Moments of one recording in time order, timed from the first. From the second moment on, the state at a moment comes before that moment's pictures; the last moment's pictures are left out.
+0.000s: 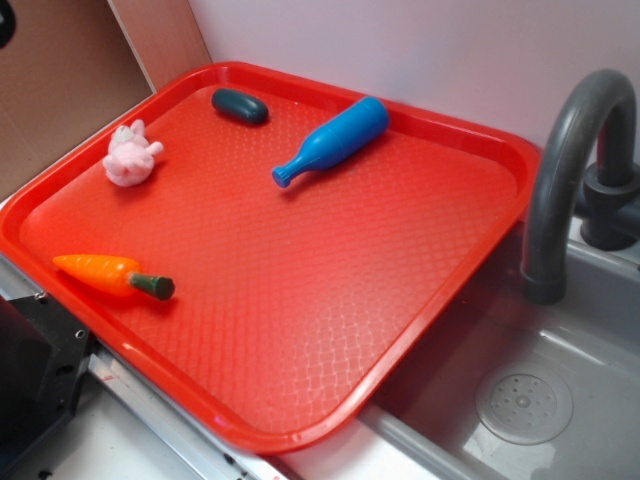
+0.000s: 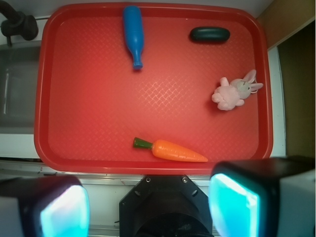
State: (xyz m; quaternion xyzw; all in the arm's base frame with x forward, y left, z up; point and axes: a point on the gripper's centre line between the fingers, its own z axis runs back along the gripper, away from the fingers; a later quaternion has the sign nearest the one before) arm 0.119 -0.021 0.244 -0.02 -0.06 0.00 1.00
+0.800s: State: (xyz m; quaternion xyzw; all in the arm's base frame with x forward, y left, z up) arm 0.147 0.017 0.233 -0.04 -0.15 0.25 0.96
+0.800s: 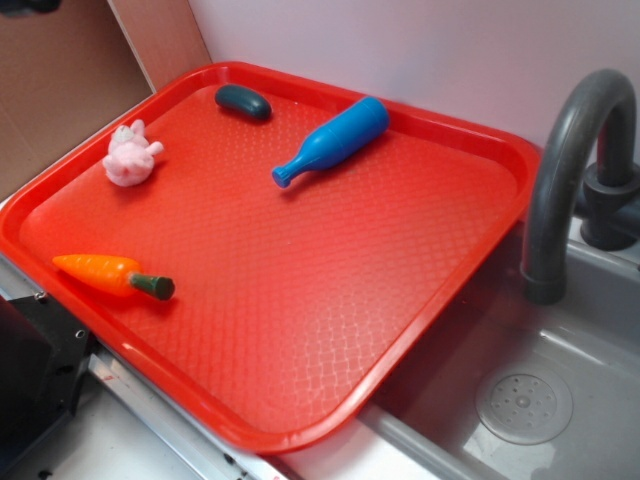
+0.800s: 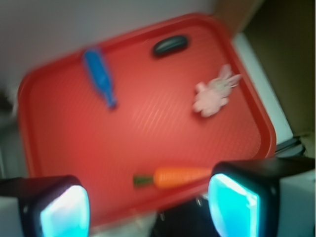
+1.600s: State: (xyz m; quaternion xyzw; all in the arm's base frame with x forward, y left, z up) arm 0.221 0.101 0.130 0.10 -0.25 0.47 0.84
